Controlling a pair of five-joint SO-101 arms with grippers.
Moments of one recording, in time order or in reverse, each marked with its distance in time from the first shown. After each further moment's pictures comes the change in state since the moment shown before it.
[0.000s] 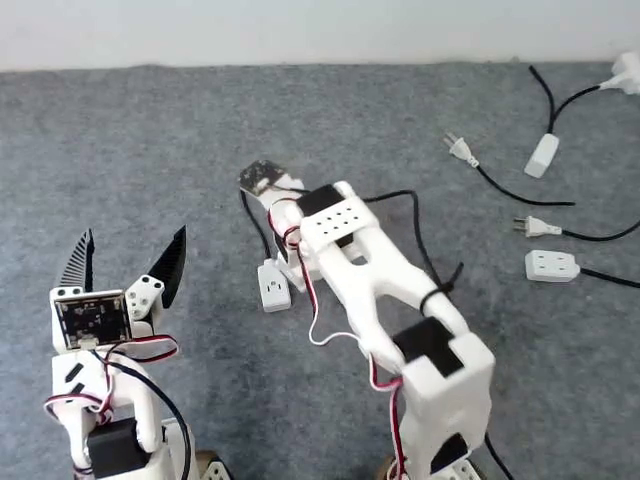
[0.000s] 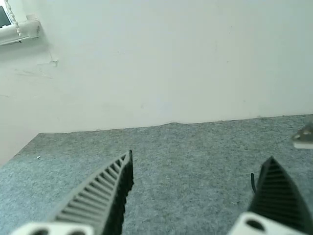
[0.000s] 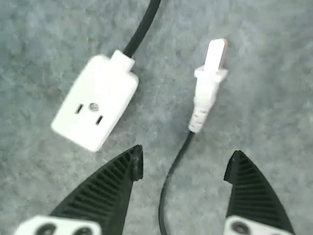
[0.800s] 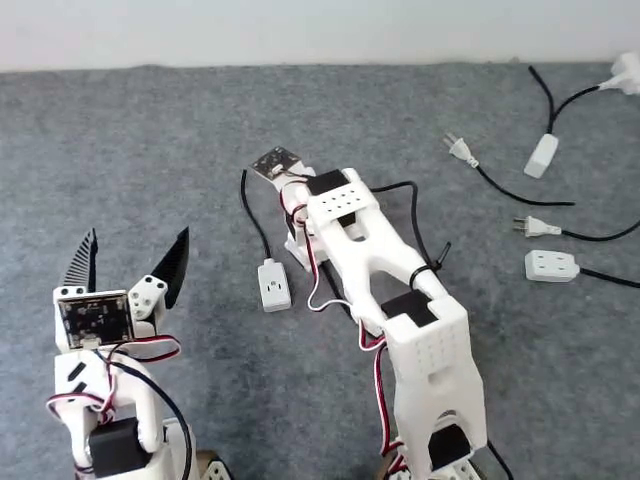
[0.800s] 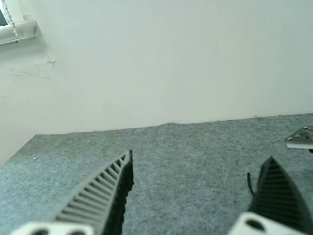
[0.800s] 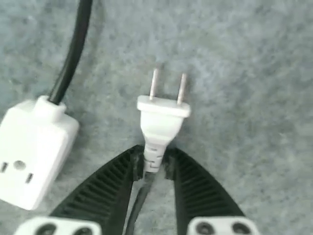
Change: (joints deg) left arm 0.9 0.0 0.3 0.0 0.0; right arm 5.2 15.8 -15.8 -0.4 2.2
